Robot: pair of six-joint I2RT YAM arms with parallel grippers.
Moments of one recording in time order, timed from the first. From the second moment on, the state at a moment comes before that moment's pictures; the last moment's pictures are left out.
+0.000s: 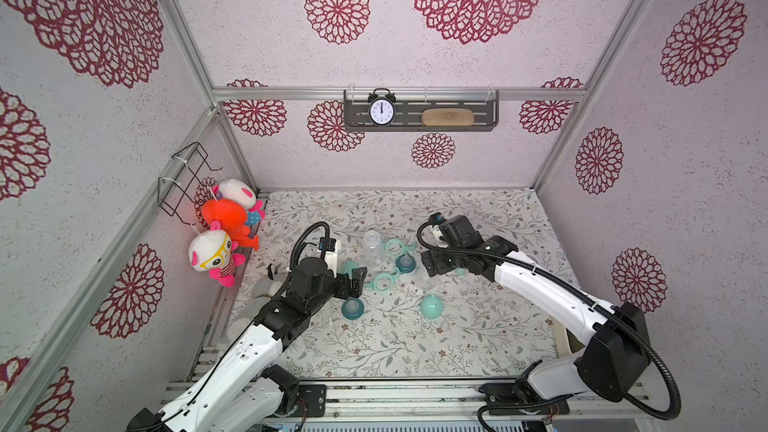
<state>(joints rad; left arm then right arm) -0.52 0.88 0.62 -0.23 -0.01 -0.35 0.67 1.46 1.20 -0.67 0.13 0.16</state>
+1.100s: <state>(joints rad) -0.52 0.90 0.59 -0.22 0.04 -0.37 0.69 1.60 1.09 -0.47 0.08 0.21</state>
